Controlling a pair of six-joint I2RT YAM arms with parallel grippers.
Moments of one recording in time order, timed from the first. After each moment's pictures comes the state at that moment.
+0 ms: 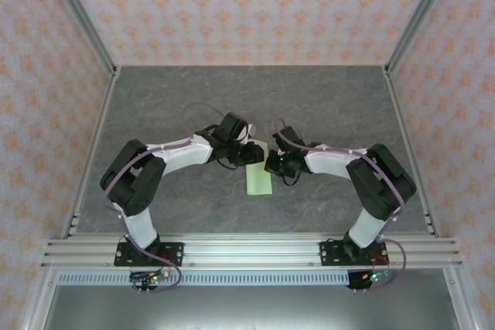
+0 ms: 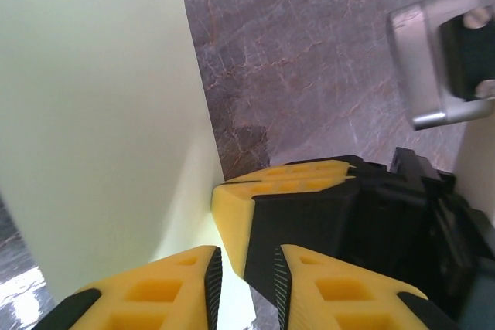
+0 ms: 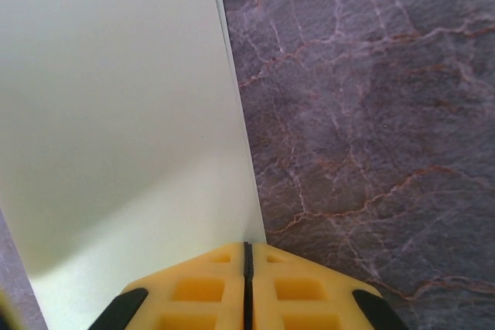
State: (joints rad) left arm -0.60 1.79 1.07 -0.22 0.45 -0.74; right arm 0.61 1.69 0.84 -0.22 -0.23 0.84
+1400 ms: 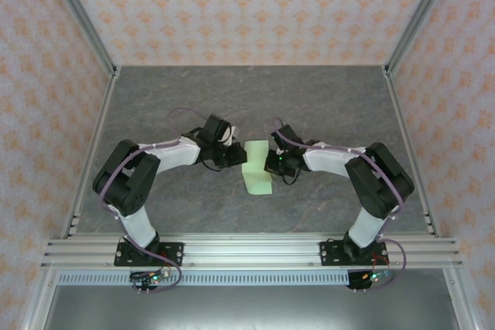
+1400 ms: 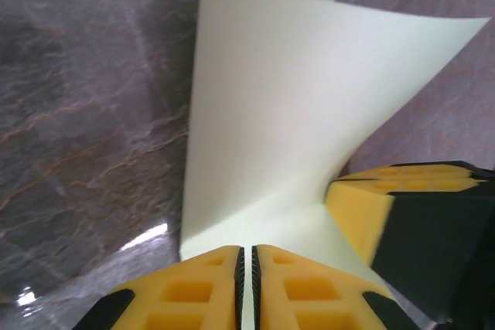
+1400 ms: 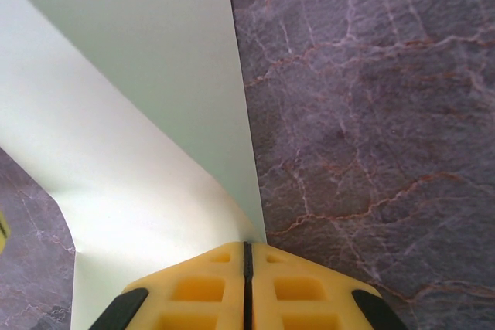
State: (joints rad) left arm -0.48 1.76 0.96 -0.19 0.47 -0.69; right arm 0.61 1.71 0.87 -0.27 -0.22 0.80
